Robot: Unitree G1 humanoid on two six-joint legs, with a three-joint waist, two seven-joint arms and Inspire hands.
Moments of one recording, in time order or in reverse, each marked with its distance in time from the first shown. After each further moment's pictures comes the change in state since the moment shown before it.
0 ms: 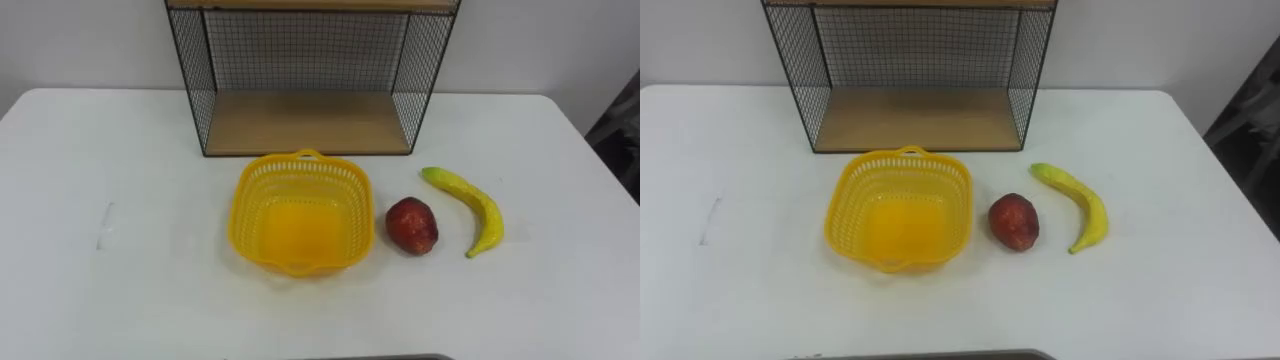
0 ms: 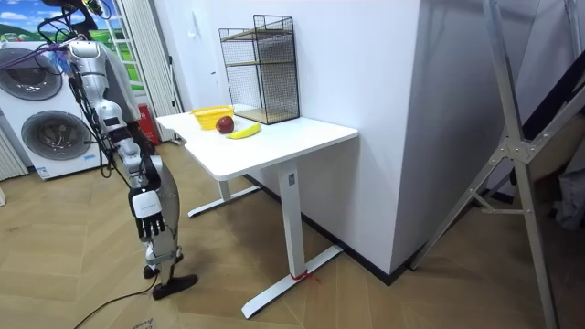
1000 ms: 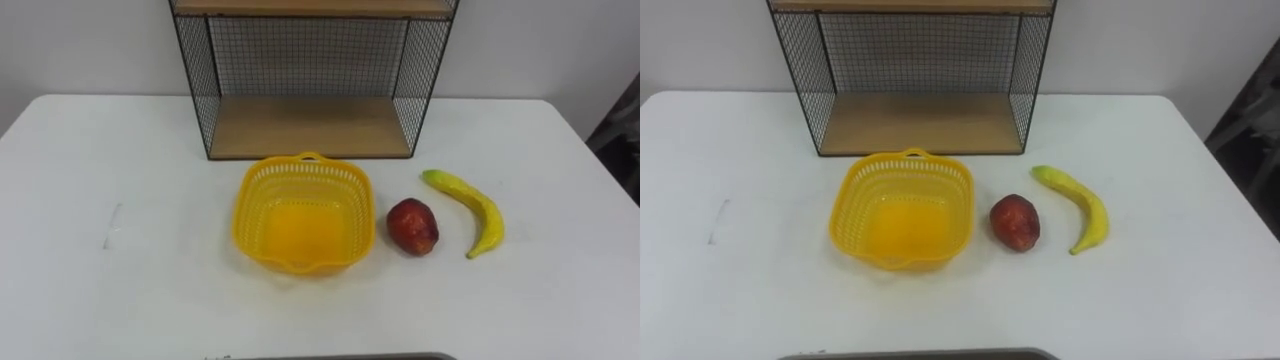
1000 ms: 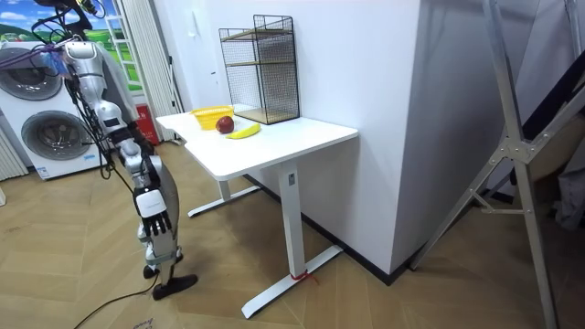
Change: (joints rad) left arm 0.013 -0.005 0.020 -0.005 0.000 -0.001 -0.011; right arm -0.009 0.002 -0.057 -0.002 0.252 -0.009 -0.102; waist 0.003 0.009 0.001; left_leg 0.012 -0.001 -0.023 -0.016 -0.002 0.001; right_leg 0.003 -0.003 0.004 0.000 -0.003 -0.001
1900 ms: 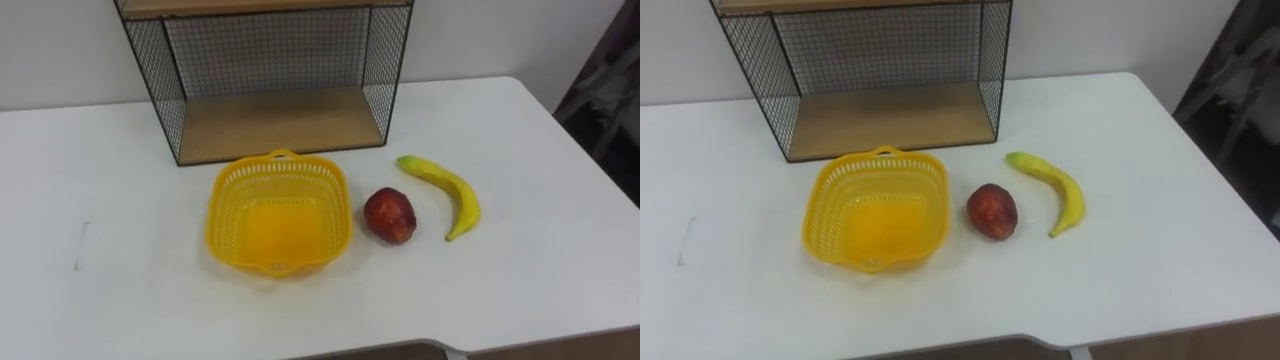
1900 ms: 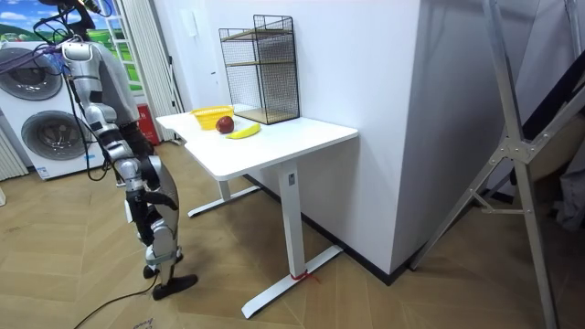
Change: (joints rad) left arm 0.068 0.001 0.185 -0.078 -0.001 -0.085 0.075; right arm 0.030 0.017 -0.592 -0.231 1.279 -0.200 -0.471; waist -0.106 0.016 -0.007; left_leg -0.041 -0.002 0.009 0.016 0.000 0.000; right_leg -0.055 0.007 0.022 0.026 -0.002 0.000
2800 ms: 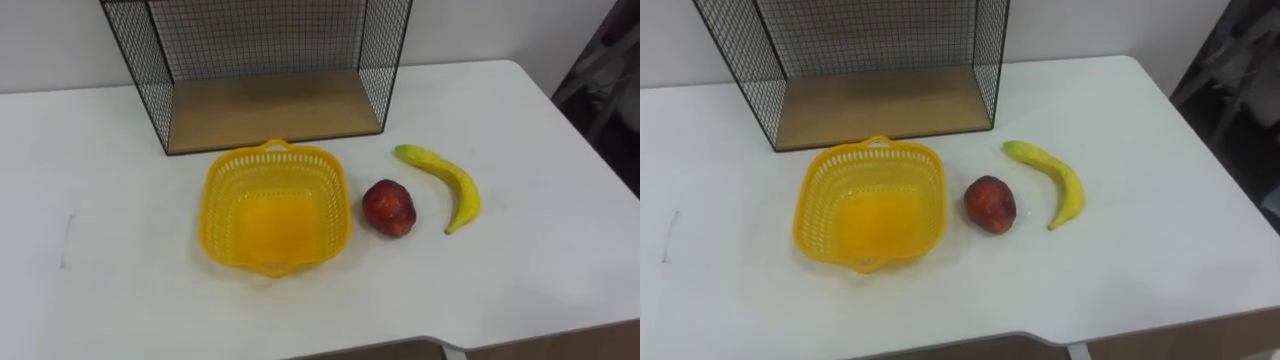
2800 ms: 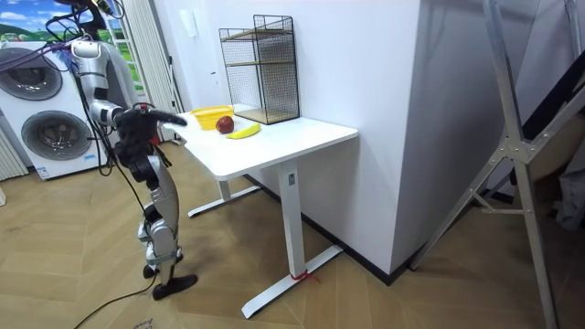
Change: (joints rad) left arm 0.017 0.039 -0.056 -0.064 0.000 -0.104 0.076; right arm -0.036 -0.069 0.016 -0.955 -1.022 -0.212 -0.653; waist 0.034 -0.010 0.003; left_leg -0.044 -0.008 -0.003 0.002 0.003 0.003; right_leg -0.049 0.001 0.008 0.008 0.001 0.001
